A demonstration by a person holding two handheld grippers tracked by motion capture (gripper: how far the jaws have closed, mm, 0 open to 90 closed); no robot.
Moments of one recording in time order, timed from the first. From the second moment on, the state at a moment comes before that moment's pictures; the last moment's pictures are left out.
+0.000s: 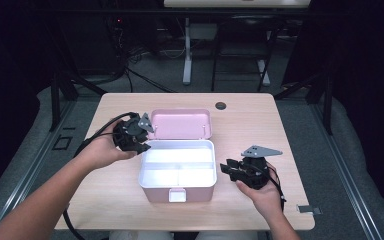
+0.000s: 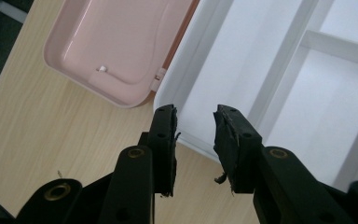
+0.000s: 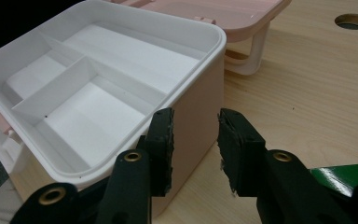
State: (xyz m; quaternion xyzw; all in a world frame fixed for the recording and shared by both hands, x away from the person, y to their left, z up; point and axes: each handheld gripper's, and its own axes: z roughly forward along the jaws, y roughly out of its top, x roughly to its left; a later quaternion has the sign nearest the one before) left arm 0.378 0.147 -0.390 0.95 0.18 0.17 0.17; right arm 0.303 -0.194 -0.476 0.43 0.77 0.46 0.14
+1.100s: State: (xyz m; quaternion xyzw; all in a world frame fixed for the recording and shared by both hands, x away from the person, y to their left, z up) left arm 0.362 0.070 -0.418 0.99 0.04 0.13 0.09; right arm 0.311 -0.206 -0.481 0.45 0.76 0.45 0.13
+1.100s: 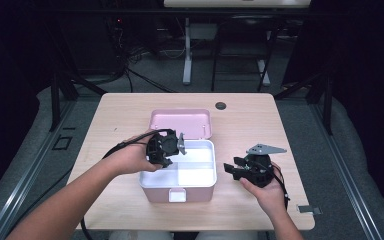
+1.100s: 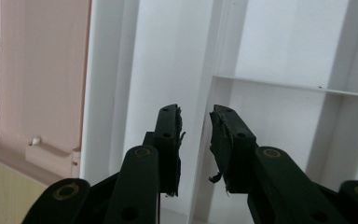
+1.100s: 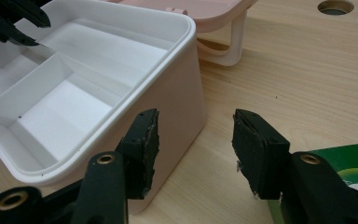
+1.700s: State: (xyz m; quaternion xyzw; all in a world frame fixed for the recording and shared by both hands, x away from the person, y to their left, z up) left arm 0.362 0.051 -0.437 0.99 0.01 0.13 0.05; right arm 0.311 -0.205 -0.483 0.45 0.76 0.45 0.13
